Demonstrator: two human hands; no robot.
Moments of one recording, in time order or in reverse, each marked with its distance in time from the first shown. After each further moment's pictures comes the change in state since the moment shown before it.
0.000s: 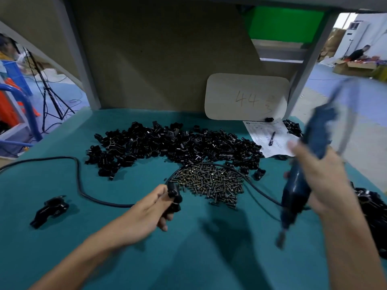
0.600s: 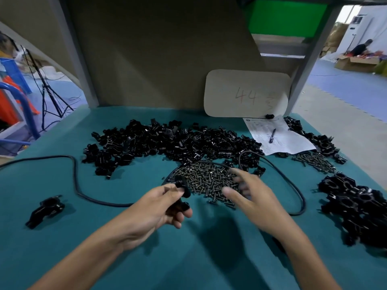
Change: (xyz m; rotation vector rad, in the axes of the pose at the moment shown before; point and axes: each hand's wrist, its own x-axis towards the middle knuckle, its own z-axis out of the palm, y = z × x) left_hand 0.016 0.013 0.019 -0.369 0.003 -0.128; right_hand -0.031 0.074 0.039 -0.703 -0.554 -0.058
